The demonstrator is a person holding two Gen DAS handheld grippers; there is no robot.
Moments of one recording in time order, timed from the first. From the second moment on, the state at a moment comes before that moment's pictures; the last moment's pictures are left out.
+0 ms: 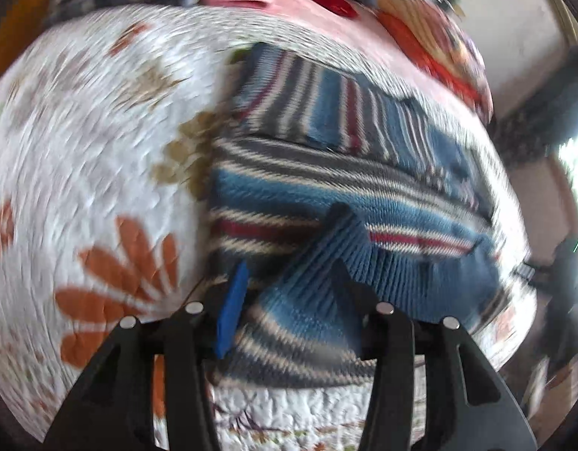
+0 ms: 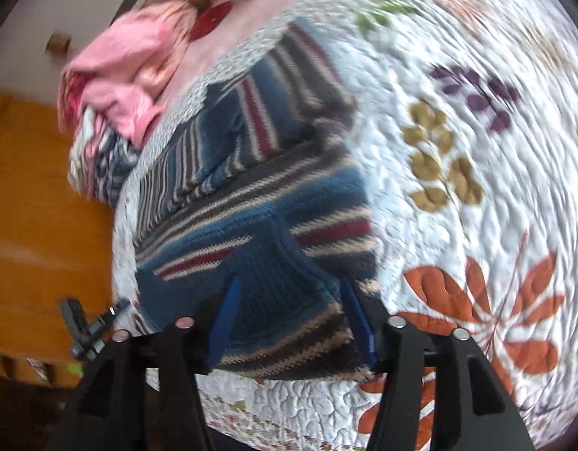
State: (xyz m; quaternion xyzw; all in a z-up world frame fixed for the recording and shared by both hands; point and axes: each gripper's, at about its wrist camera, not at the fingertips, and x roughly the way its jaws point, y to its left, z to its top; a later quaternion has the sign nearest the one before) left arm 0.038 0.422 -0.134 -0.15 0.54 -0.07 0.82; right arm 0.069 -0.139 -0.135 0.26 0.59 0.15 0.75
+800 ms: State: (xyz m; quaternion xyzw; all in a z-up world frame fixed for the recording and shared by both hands) left arm 0.074 0.368 -0.170 -0.03 0.58 -0.10 0.81; right arm 0.103 -0.035 -0.164 -0.04 0.63 0.20 0.75
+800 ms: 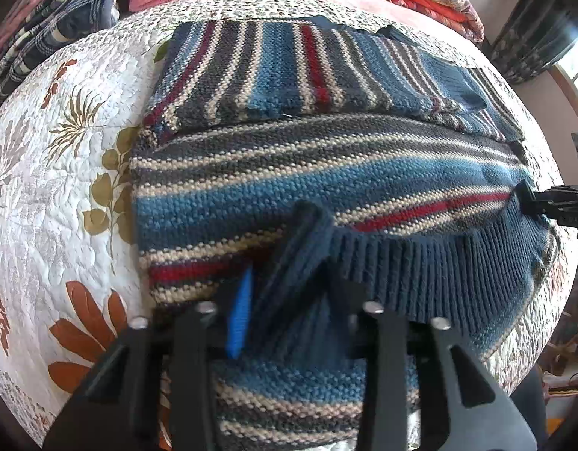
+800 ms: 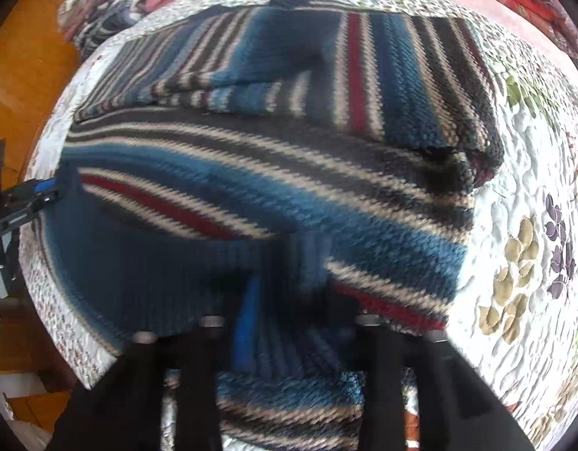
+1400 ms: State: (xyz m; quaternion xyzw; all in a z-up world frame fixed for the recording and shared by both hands) left arm 0.027 0.377 -0.065 -0.08 0.44 -0.09 0.89; right arm 0.058 -0.072 -0.053 0.01 0.53 0.20 0.82
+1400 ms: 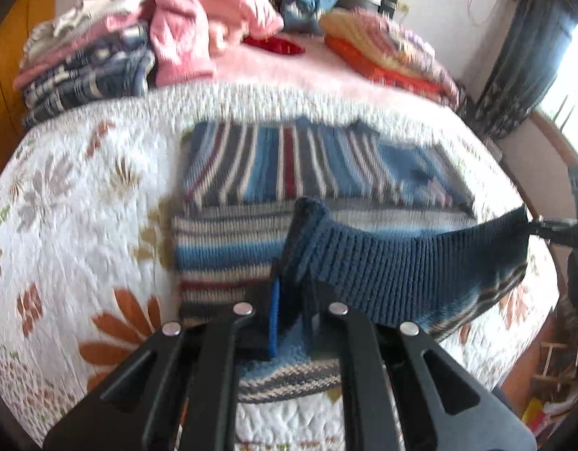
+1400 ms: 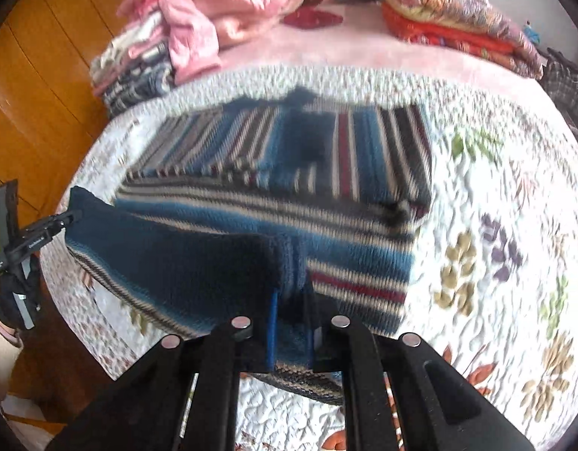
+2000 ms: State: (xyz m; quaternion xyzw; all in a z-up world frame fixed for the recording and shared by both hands) left arm 0.160 0.375 -0.020 -0.08 0.38 -0.05 0.92; right arm 0.198 -0.051 -0.009 0.03 0.49 0.15 0.86
